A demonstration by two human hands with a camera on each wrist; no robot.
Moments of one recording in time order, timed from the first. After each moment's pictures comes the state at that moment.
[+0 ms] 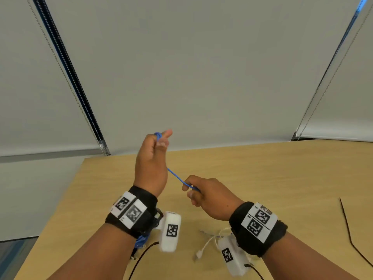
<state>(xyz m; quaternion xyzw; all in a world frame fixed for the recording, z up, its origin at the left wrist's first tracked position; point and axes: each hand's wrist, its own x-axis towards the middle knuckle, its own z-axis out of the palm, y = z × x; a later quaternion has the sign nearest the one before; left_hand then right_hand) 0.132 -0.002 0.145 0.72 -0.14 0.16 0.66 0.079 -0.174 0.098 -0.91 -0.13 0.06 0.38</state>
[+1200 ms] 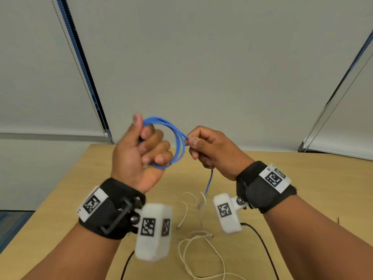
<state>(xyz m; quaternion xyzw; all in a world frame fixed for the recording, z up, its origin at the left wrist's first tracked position) 0.081 -0.029 0.202 0.33 -0.14 -0.09 0.93 0.107 -0.228 0.185 -0.72 -0.24 0.06 0.65</state>
